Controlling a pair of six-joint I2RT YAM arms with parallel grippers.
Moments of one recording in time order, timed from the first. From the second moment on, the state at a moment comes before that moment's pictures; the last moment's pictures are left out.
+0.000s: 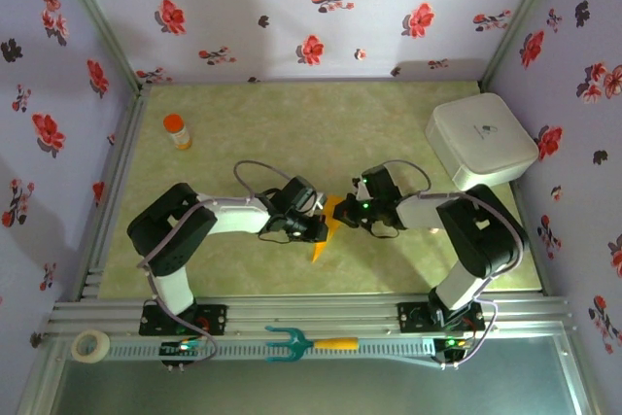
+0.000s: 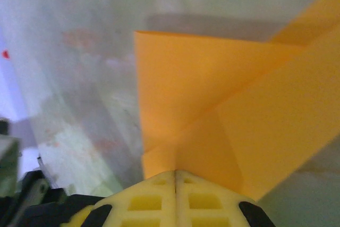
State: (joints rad) left arm -0.89 1.79 0.87 -0.08 0.41 -0.70; right arm 0.52 1.66 0.61 0.12 -0.56 0.88
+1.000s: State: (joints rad) left arm -0.88 1.82 0.88 -0.04 0.41 -0.73; right arm 0.26 1.55 0.67 0.10 -0.60 0.84
